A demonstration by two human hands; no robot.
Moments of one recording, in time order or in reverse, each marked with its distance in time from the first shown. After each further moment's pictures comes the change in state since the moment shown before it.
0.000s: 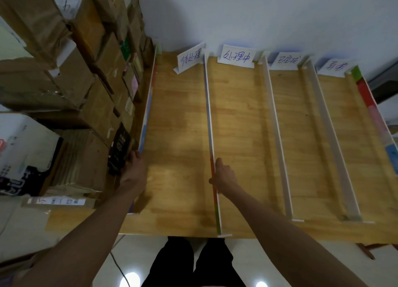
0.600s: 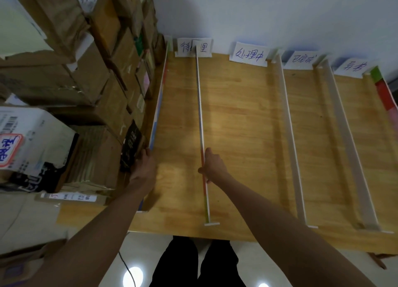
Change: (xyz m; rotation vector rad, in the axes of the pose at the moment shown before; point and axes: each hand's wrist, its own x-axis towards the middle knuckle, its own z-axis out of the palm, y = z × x) left_hand 0.002 -0.002 -0.004 -0.086 -0.038 0.020; right_hand 0.016 -0.064 0.009 0.054 -0.041 -0.108
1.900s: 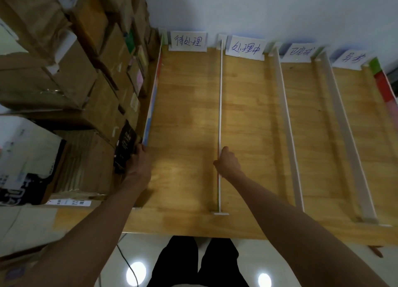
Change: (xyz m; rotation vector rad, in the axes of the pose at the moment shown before) left_hand 0.015 -0.004 -0.008 0.000 -0.059 -0.037; right_hand 0.018 0.043 -0.018 -0.006 0.090 0.157
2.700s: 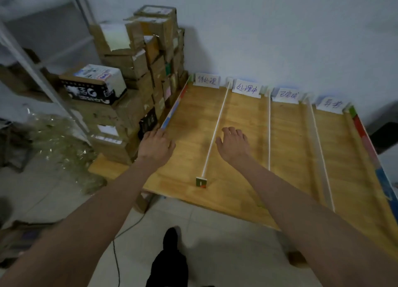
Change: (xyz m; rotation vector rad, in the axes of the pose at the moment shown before) left_hand -0.238 0.047 -0.086 -0.164 0.445 0.040; right_hand -0.182 0.075 -0.091 -0.355 0.502 -0.615
